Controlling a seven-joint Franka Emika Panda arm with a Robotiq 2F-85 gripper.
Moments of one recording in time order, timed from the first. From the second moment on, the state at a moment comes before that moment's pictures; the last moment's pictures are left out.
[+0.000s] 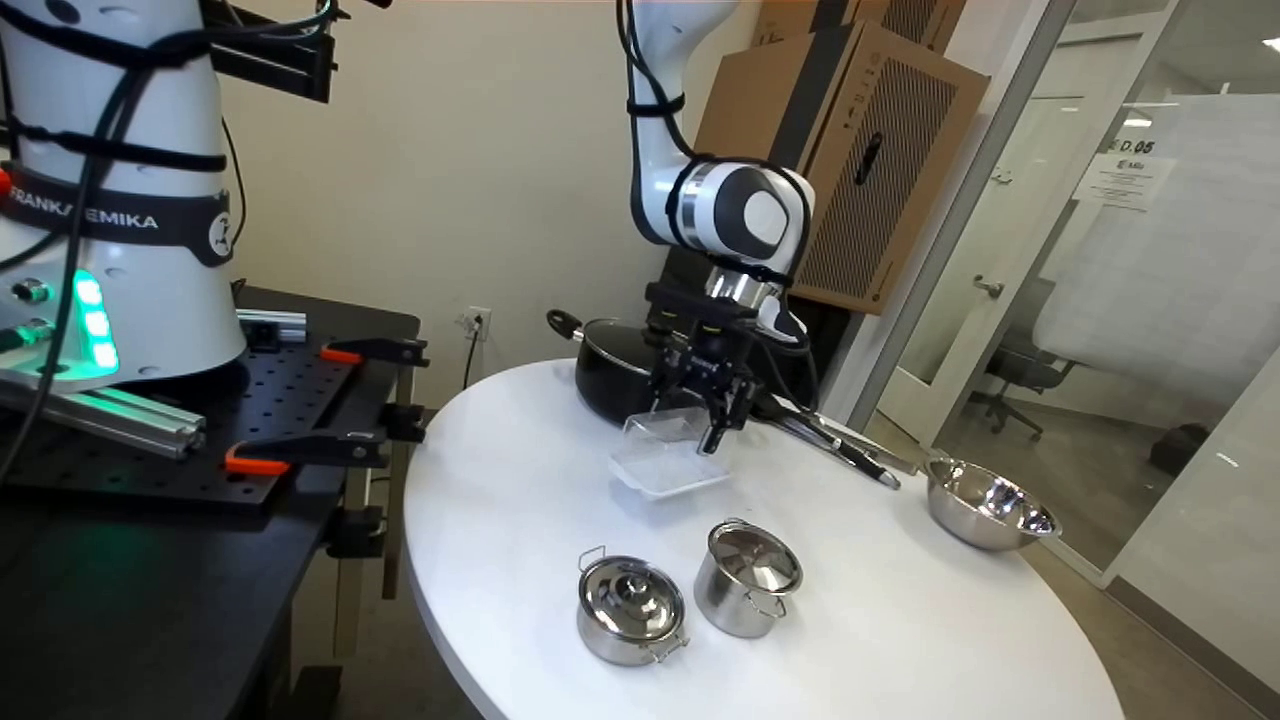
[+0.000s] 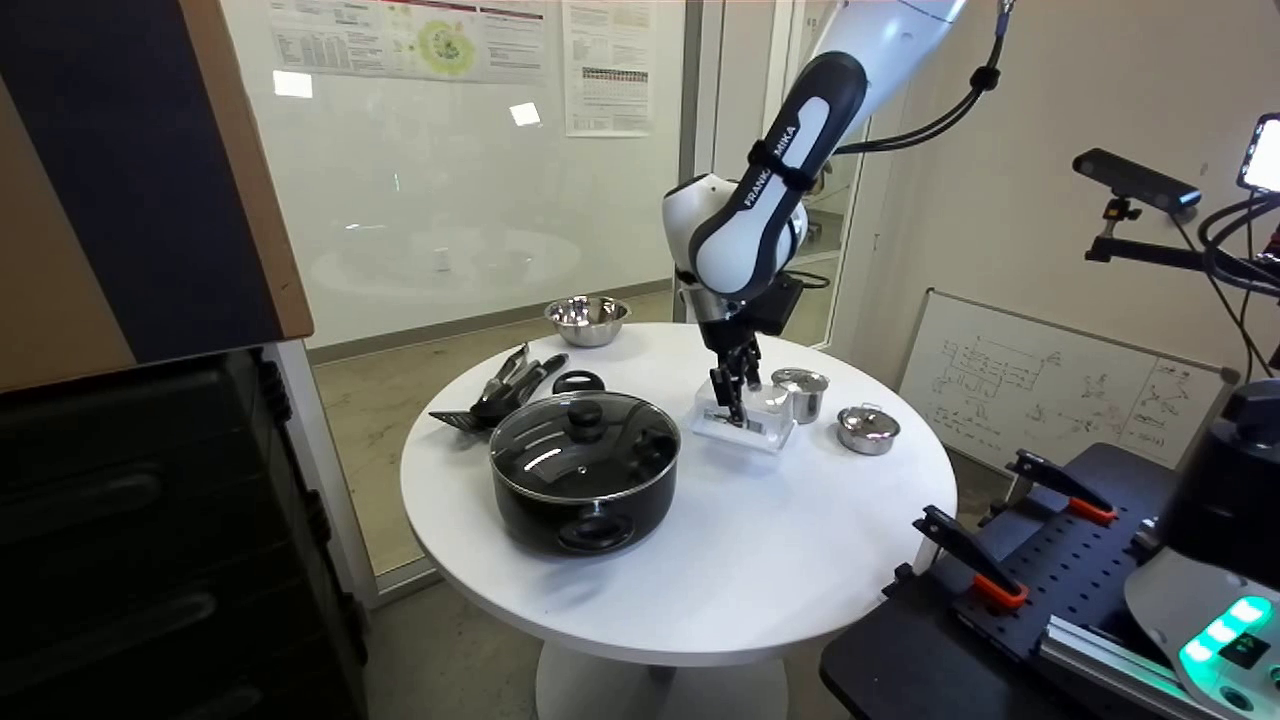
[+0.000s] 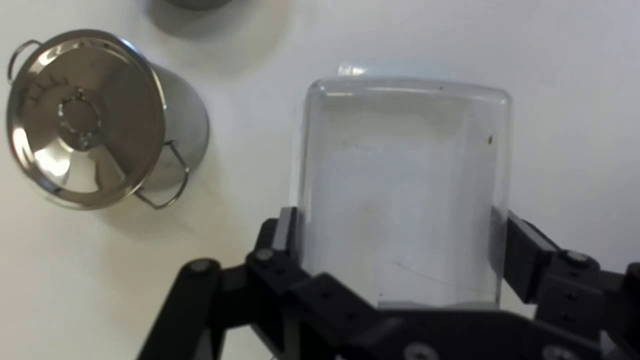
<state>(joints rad) 0.14 0.64 -0.01 -2.01 -0.37 2.38 -0.09</state>
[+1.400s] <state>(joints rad) -0.01 0.64 0.13 -2.01 -0.23 2.33 -0.46</state>
